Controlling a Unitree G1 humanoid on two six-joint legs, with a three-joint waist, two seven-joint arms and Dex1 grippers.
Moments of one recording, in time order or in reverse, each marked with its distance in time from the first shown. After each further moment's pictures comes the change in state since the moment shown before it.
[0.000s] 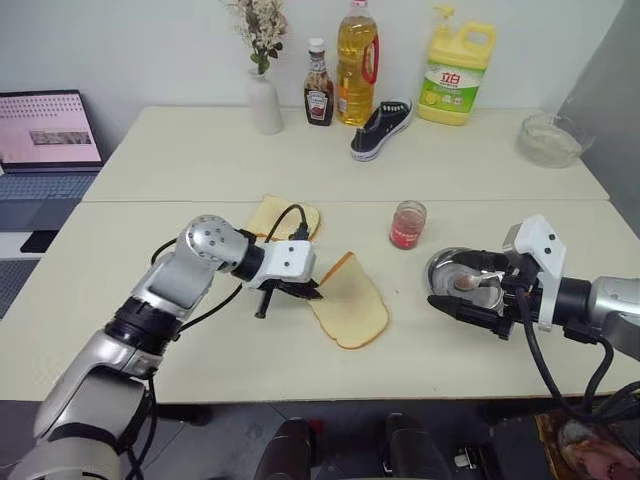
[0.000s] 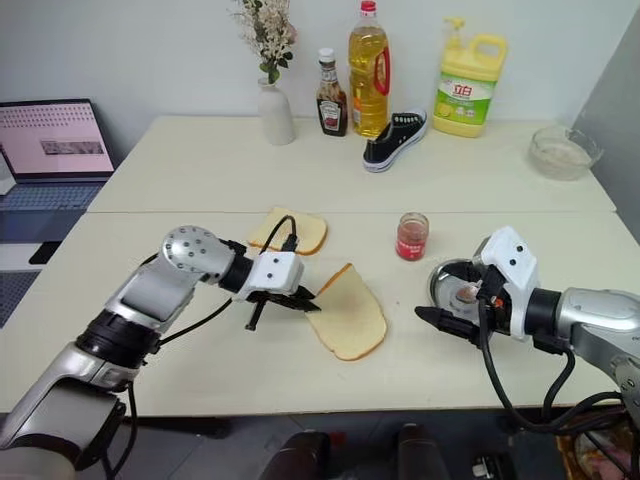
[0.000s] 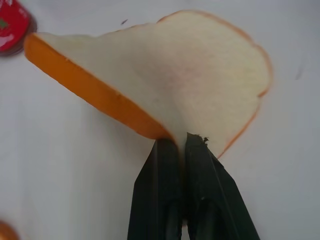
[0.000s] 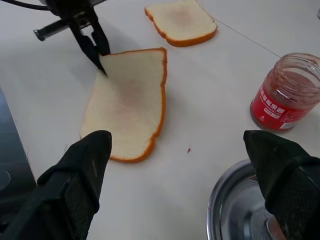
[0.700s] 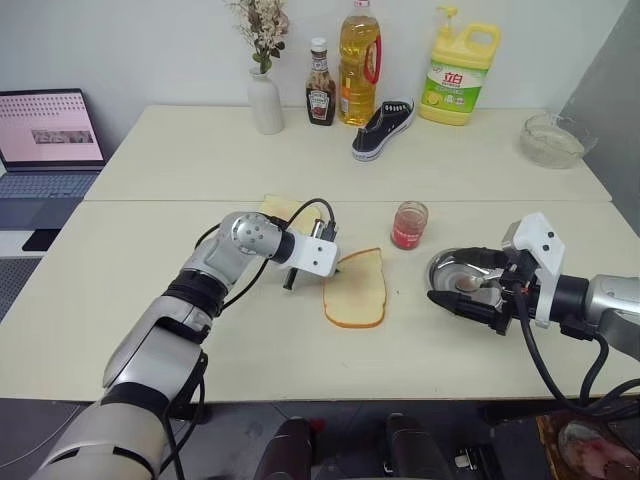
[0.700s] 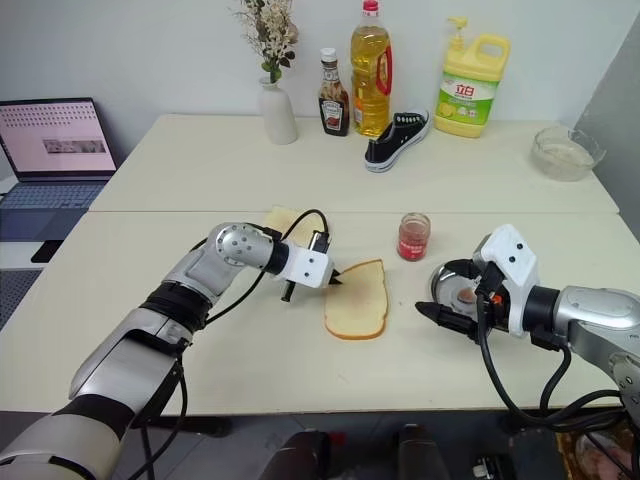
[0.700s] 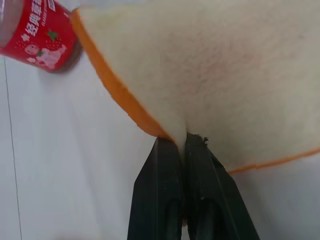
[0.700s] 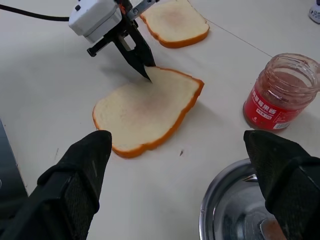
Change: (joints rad) left arm -0.155 -0.194 -0.034 0.469 0.244 -0.483 0.215; right arm 0.000 -0.009 0.021 0.022 0.005 -0.035 -0.032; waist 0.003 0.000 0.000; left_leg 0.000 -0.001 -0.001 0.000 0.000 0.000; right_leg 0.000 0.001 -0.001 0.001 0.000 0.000
